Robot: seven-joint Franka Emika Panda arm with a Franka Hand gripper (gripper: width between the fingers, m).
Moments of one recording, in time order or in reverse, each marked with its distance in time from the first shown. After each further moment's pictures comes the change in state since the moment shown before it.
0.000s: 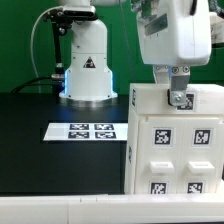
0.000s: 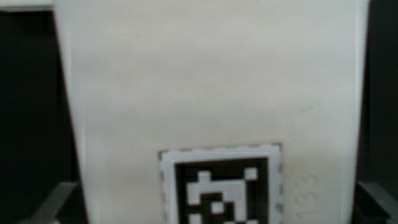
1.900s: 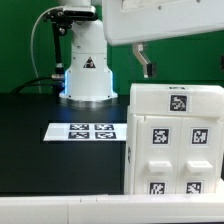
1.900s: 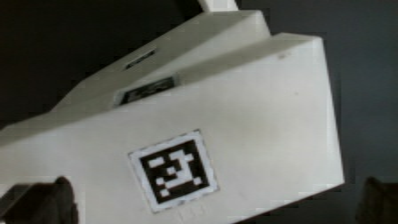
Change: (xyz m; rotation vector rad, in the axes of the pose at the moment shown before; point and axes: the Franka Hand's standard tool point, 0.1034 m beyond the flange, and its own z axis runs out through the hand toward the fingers) arm -0.023 0.000 -0.034 0.005 -0.064 -1.253
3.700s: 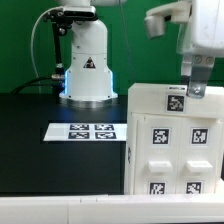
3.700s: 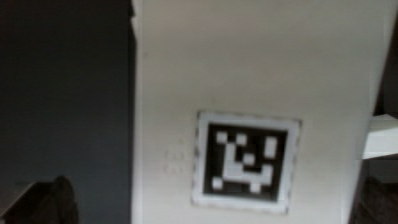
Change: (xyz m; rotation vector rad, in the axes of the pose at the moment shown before) arm 0.008 0.003 0.025 -0.226 -0.147 -1.757
